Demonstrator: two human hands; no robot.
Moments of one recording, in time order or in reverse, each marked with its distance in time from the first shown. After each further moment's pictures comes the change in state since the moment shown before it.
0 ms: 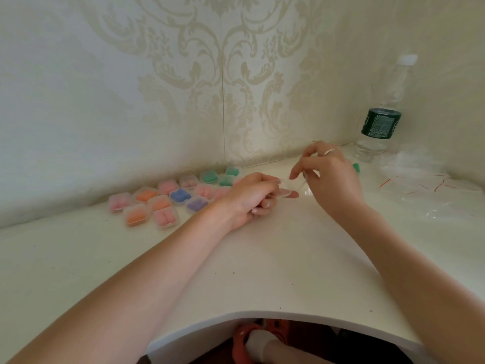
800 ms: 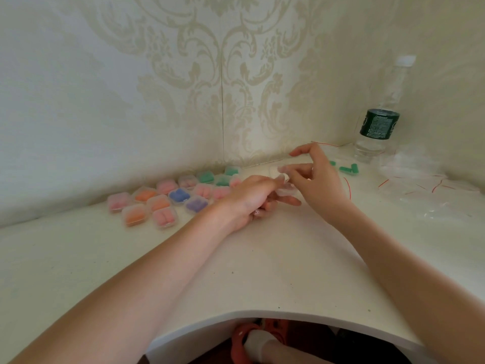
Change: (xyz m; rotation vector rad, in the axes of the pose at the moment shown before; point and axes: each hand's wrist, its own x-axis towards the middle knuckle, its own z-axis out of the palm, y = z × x) left_hand 0.000 0.001 0.004 0.081 0.002 0.013; right_hand -0.005 -0.017 0.008 0.558 -0.067 0.314
